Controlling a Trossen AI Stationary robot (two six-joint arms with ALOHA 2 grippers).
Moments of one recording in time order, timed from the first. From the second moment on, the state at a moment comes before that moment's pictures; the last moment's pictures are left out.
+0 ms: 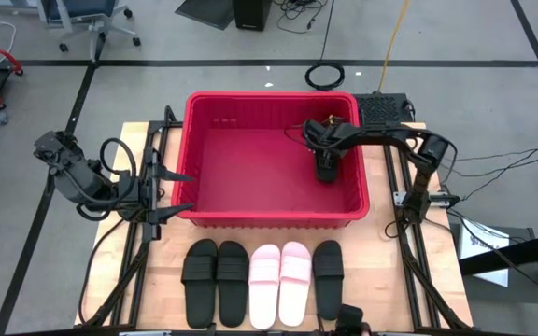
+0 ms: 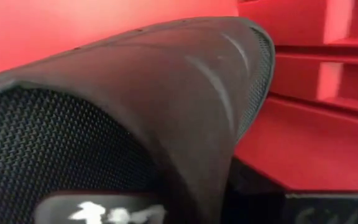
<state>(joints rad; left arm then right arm) -0.67 0.95 1.27 -0.29 -0.72 0.23 -0.58 1.84 1.10 -0.57 0.57 -0.40</state>
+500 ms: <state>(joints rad) -0.67 0.95 1.27 -0.28 -0.72 0.22 -0.59 1.85 1.10 -0.56 0.55 -0.39</state>
